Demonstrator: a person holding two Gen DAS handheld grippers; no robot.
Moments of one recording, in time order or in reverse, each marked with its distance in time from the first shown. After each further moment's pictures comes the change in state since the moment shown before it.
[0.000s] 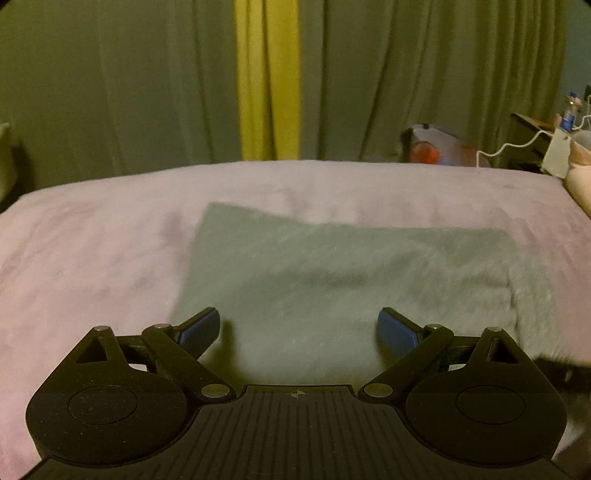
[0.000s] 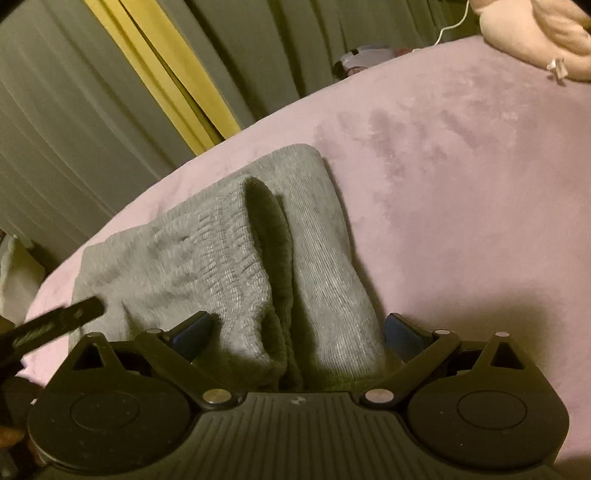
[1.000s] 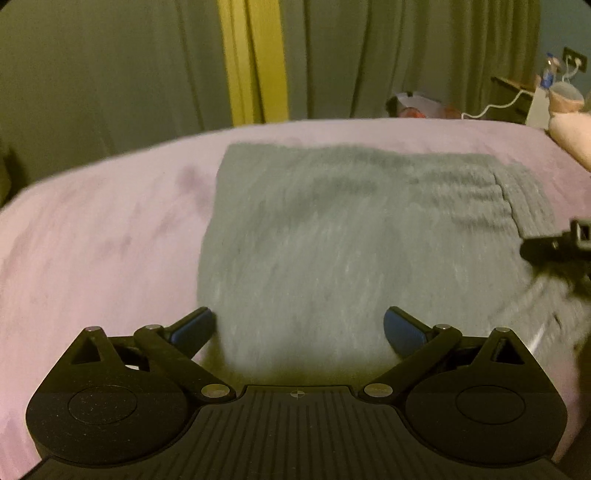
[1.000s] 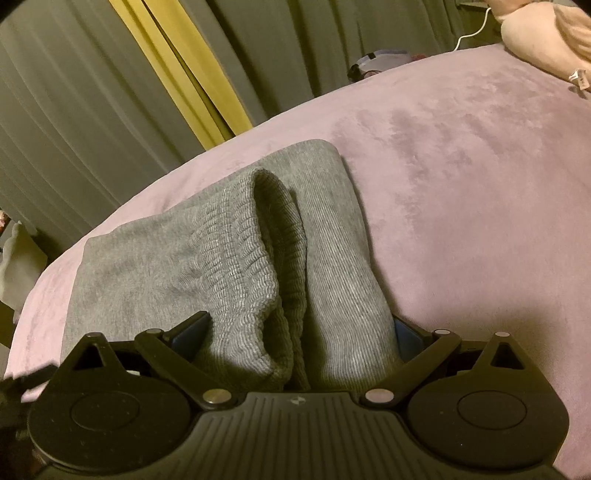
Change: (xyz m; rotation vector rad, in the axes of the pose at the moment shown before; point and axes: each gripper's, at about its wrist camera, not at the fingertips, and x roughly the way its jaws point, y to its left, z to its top) left arm -0.031 -0.008 -0.070 0.070 0.064 -0.010; right arm 0.019 0.006 -0.001 -0.057 -0.011 0.010
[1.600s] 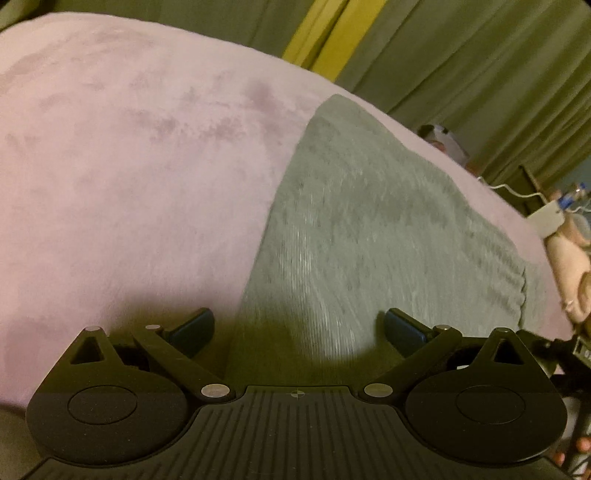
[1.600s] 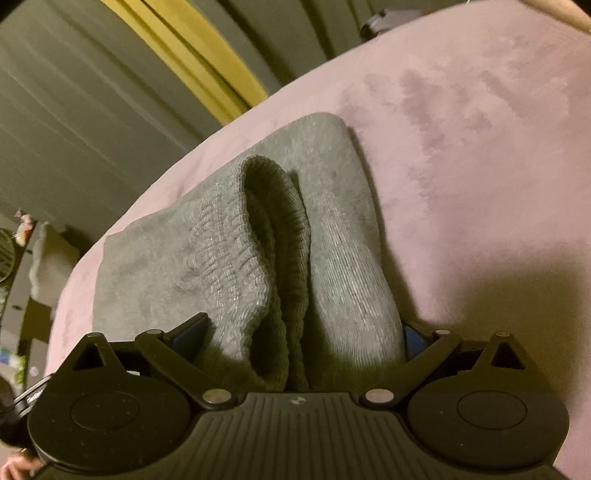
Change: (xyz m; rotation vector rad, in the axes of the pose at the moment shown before) left arm 0.037 0.092 0.000 -0.485 0.133 -0.229; right arm 0.021 -0.027 0.019 0.071 0.151 0.150
